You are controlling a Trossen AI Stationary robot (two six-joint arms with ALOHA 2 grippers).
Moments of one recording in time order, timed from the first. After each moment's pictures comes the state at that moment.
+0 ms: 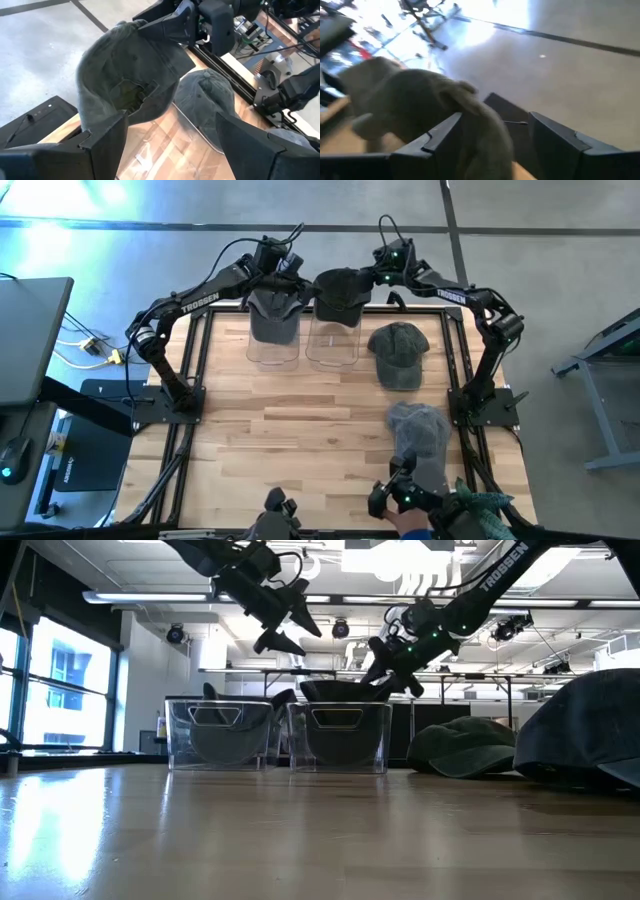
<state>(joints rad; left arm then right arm) 0.71 1.67 1.52 -0.37 0.31 -0.30 -0.96 1.82 1.29 0.08 -0.36 0.25</state>
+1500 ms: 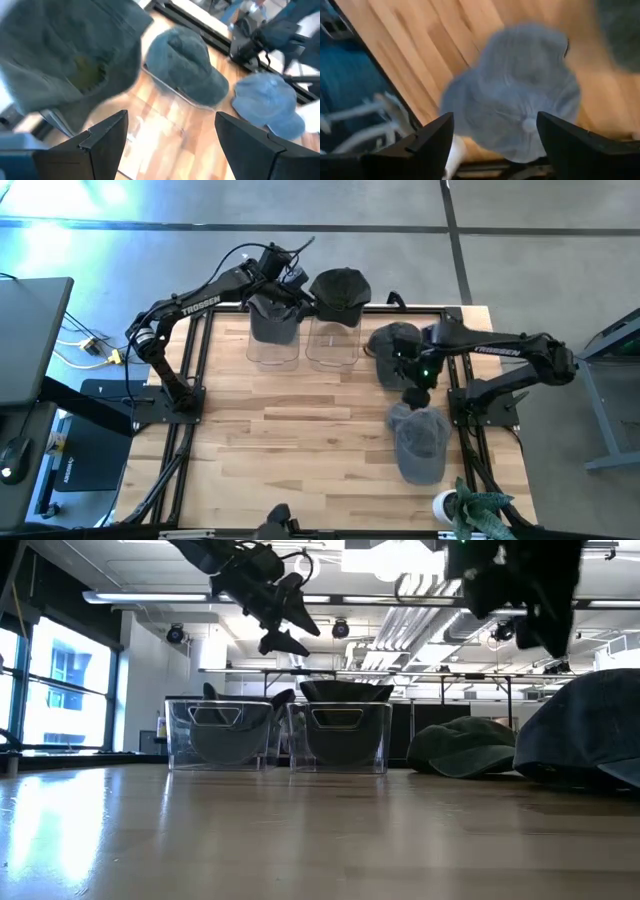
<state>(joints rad) 0.67 1.67 1.52 -0.50 0.46 -0.09 -0.26 1.29 1.09 -1.35 -0.47 0.29</state>
